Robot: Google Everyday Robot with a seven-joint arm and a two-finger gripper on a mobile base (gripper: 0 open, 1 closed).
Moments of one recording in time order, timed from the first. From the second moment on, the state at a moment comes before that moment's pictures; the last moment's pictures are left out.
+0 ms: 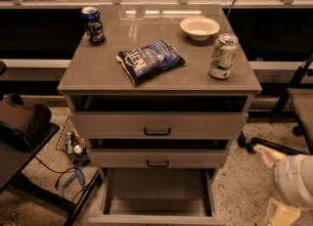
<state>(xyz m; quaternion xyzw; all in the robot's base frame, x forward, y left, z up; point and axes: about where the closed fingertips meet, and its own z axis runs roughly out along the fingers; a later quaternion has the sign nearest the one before) 0.342 -0.246 0.720 -0.63 0.74 0.04 0.21</state>
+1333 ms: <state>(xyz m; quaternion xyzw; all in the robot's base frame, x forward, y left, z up) 0.325 -0.206 0.564 -0.63 0.73 0.07 0.26</state>
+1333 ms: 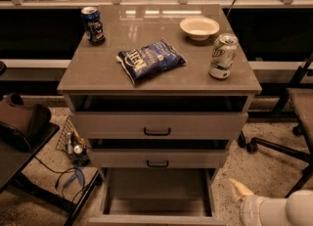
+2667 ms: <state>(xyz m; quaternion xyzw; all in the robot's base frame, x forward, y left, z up) 0.339 -0.160 0.352 -0.65 0.69 0.14 0.27</state>
